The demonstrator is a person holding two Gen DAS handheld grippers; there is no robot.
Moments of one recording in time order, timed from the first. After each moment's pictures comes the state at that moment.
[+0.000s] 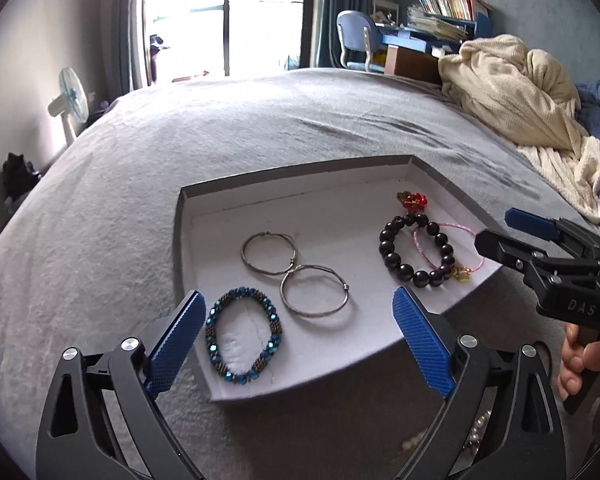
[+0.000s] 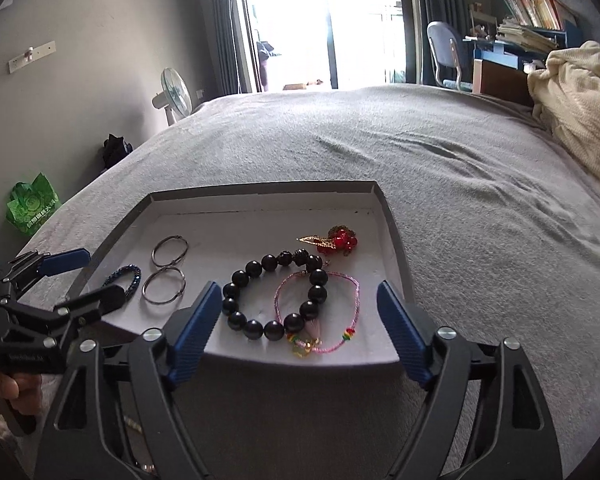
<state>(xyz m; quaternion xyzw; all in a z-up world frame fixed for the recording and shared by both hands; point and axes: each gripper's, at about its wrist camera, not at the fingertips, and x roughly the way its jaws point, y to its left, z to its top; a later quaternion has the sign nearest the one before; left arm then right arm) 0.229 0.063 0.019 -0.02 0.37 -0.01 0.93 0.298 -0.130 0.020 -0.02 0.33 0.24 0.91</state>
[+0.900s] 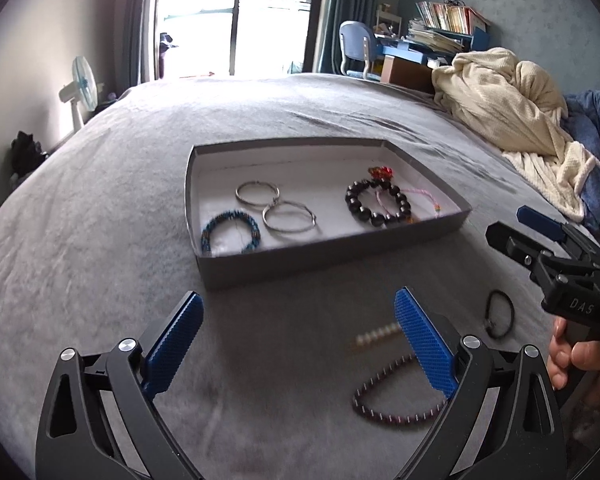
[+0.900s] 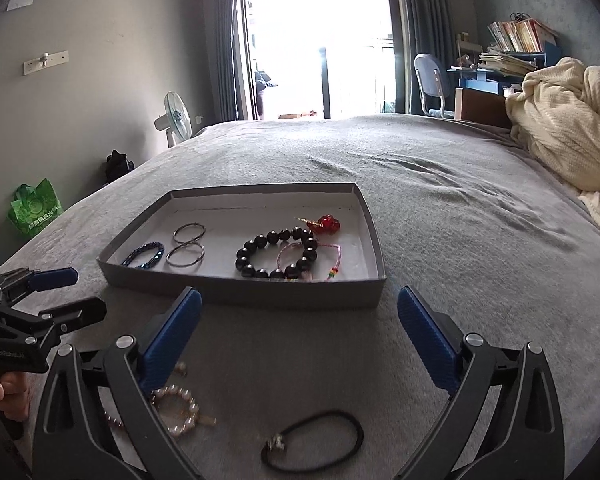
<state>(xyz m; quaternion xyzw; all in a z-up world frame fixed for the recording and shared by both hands) 0.143 0.044 0.010 -0.05 0.36 -0.01 0.93 0.213 -0.163 0.021 -0.02 0.28 0.23 0.93</state>
